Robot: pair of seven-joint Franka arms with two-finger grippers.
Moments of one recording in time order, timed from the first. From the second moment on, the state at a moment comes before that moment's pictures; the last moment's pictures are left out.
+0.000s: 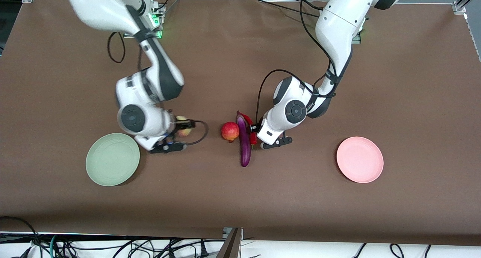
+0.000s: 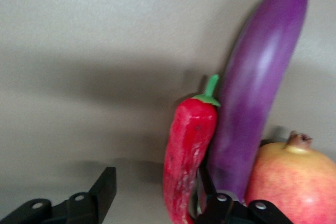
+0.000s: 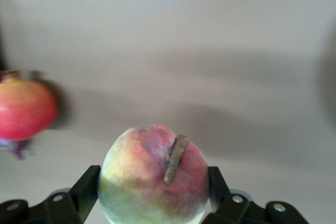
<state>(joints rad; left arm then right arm) -0.52 0.80 -0.08 -1.52 -0.37 2.33 -0.62 0.30 0.63 0.02 -1.46 0.14 1.90 0.11</state>
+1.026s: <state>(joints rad) -0.55 0.84 -0.08 -1.47 -0.37 2.35 -0.60 -0.06 0.75 0.03 -1.46 -0.03 2.16 -0.47</state>
